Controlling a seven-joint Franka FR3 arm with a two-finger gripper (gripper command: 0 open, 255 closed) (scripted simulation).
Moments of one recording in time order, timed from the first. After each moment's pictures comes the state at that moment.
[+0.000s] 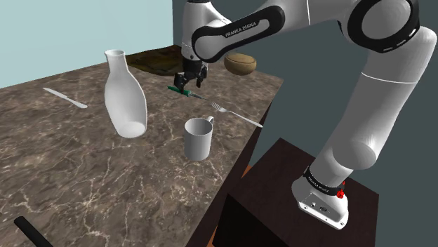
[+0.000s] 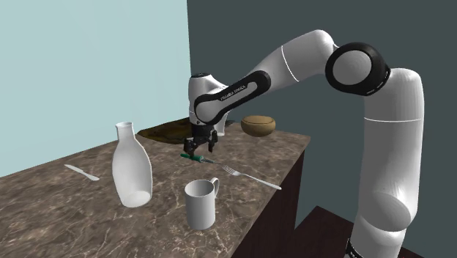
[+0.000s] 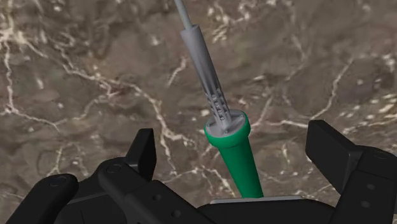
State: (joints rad) arm 0.06 0.17 0.21 -1.91 -0.20 2.20 0.44
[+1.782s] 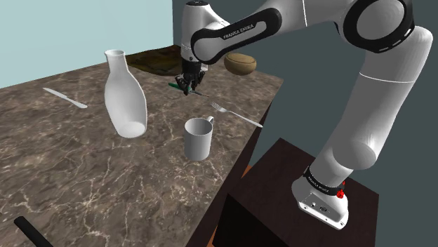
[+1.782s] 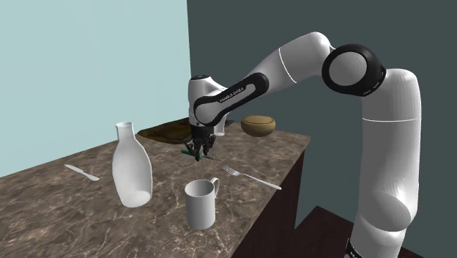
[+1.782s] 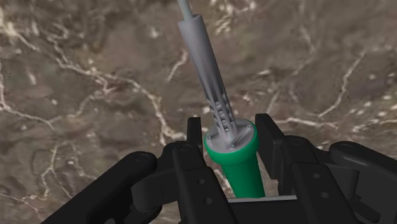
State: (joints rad) arm 0.06 0.19 0.21 -1.90 -0.21 2.21 0.44
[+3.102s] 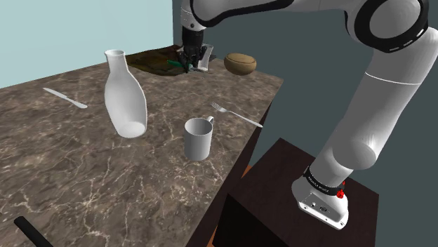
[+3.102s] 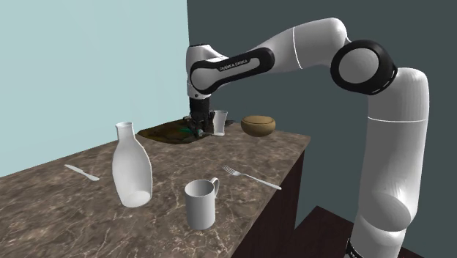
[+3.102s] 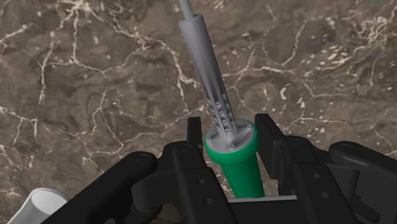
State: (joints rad) arm 0.06 0.13 0.22 -1.70 -0.17 1.96 0.39
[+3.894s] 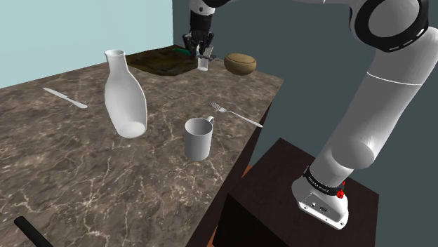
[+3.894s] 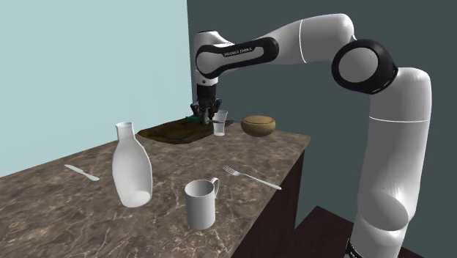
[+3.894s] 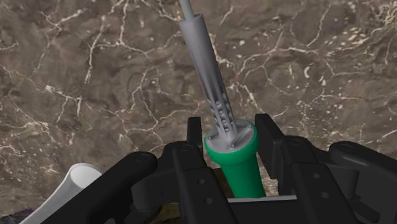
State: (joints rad) arm 0.02 0.12 0.19 -1.61 -0.15 1.87 0.31
